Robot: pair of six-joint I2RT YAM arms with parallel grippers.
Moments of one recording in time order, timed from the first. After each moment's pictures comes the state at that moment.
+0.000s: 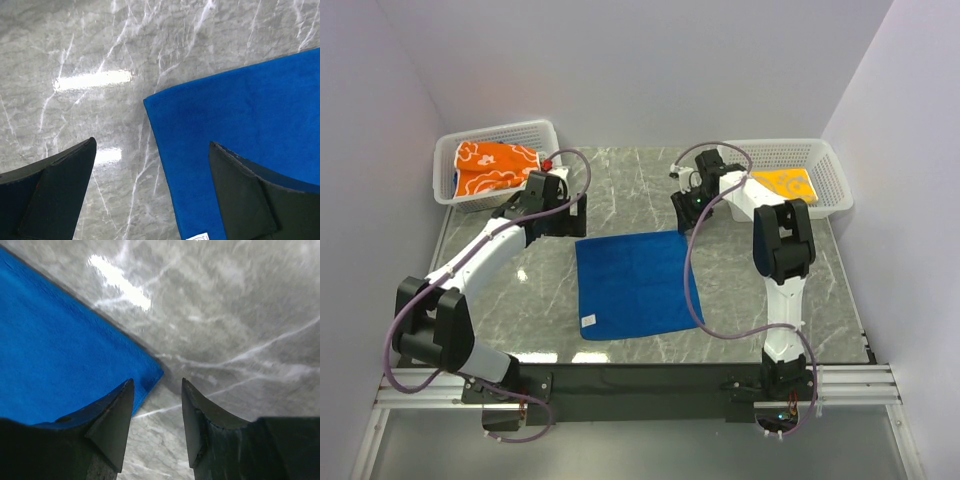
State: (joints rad) left arm -0.33 1.45 1.11 -0.48 -0.05 -0.23; right arm 0.27 2.16 1.68 -0.75 -0.40 -0.28
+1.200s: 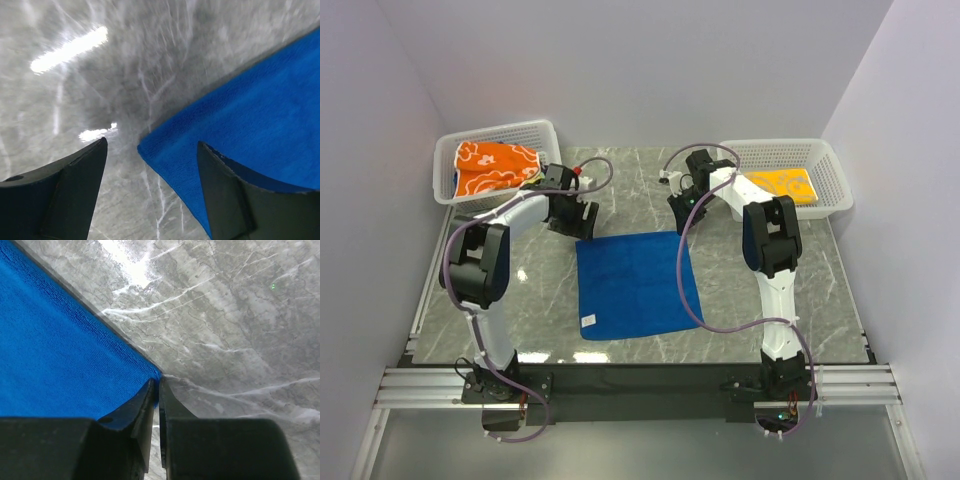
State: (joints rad) left arm -0.27 1.90 1.34 -0.53 0.19 0.04; right arm 0.30 2.29 1.85 -0.90 -0.42 -0.41
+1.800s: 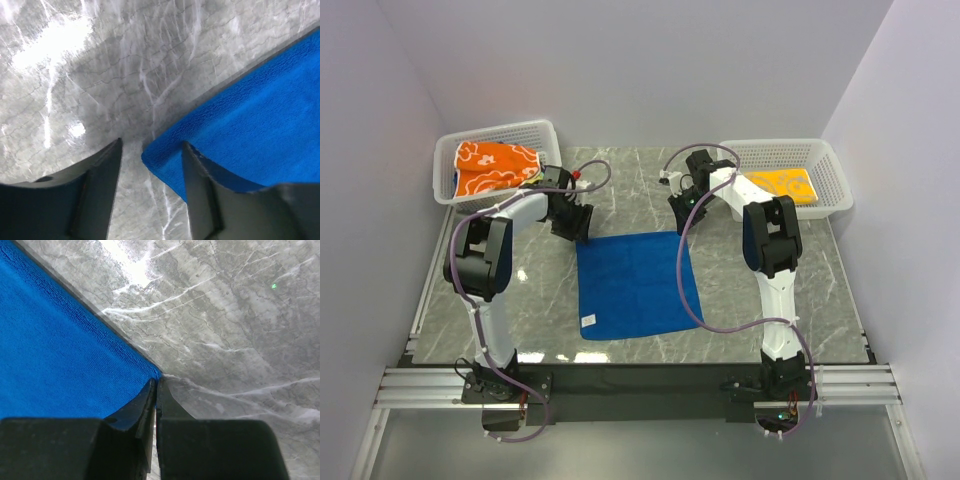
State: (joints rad) left arm -0.24 1.97 1.36 -0.55 0.26 0.08; right arm 0.30 2.29 1.84 -0.90 -0.42 -0.41
